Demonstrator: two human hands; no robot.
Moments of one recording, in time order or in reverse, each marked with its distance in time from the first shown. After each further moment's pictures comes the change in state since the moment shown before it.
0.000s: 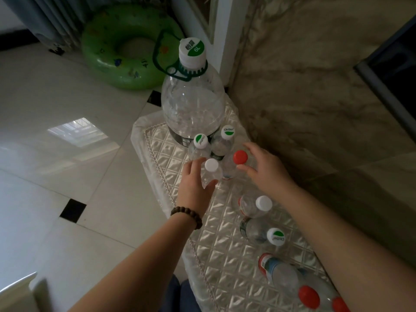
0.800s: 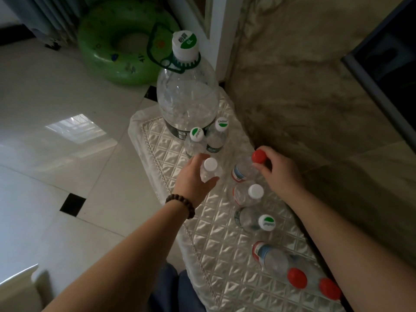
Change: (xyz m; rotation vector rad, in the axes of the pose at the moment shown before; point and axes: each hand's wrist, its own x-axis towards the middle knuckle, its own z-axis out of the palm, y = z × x) left_hand -0.008 0.013 -0.008 0.107 -0.140 0.027; right_hand -0.032 0.036 -0.011 -0.047 0.090 0.089
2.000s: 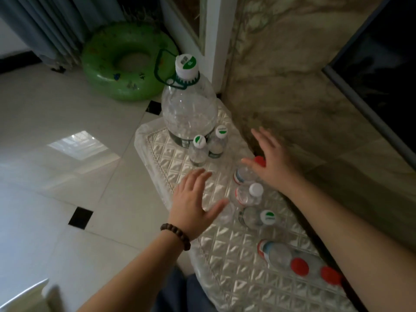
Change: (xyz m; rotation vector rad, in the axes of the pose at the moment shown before) left_hand -0.060 0.005 -0.032 0.229 0.001 0.272; right_hand -0.009 -0.036 -0.026 -0.080 0.078 -0.184
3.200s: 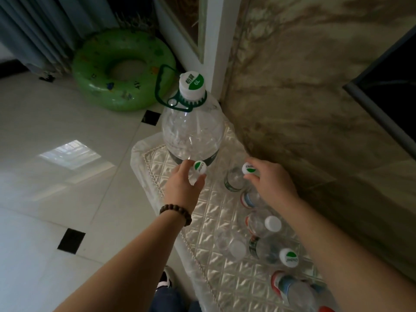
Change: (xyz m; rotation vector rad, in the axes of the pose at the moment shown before) left_hand 0.112 -0.048 -0.007 -0.189 0.124 -0.331; right_hand 0.053 -0.022 0.032 0.018 -0.076 0.225
